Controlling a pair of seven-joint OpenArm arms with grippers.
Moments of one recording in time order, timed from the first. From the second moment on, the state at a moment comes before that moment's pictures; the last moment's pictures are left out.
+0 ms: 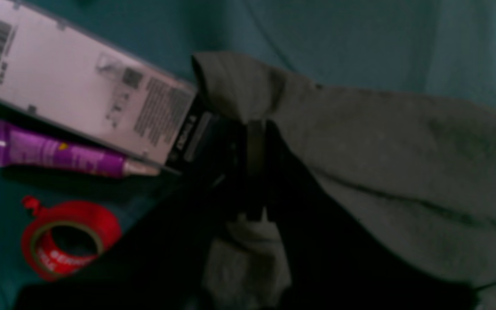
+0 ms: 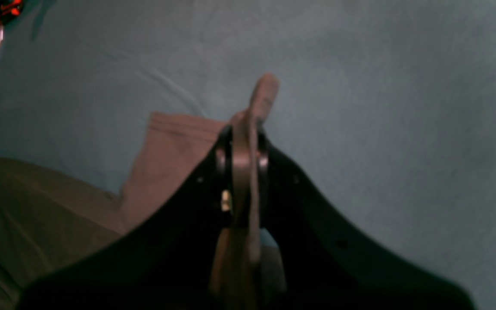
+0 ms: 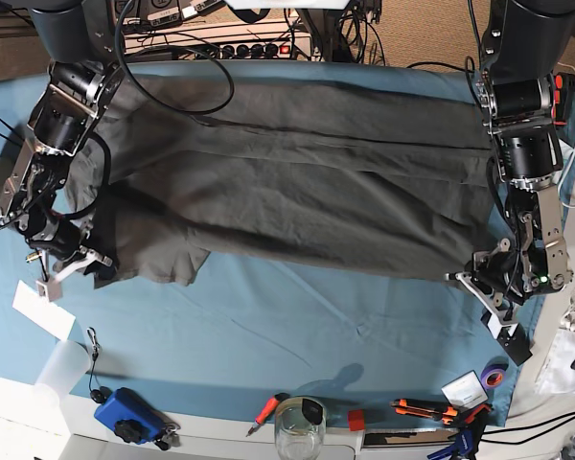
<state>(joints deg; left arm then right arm) -27.6 -15.1 -11.0 65.0 -20.6 -15.1 70.1 23.6 21.7 30.5 58.7 35.6 34.6 -60.7</state>
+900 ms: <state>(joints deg) -24.9 -18.2 -11.0 74.0 -25.9 -15.6 76.4 23.2 27.1 30.5 68.5 41.4 33.0 -70.3</state>
